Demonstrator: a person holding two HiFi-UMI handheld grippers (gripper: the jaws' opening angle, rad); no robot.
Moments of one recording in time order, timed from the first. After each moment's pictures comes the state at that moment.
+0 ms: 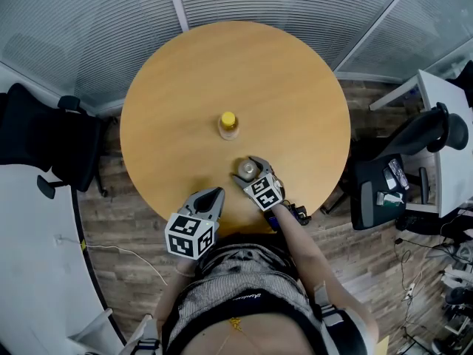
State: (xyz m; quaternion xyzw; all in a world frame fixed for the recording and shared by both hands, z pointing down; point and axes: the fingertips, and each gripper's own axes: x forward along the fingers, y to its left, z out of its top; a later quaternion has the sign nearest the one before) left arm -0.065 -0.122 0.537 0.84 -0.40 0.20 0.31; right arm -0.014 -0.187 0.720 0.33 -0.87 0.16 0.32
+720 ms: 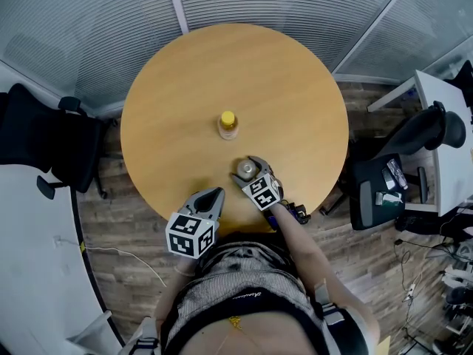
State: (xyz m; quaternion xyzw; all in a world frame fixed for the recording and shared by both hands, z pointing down) left arm -0.065 -0.115 0.534 0.84 -0.40 0.19 0.31; right arm -0.016 -0.187 0.719 0.34 -0.87 0.14 0.32
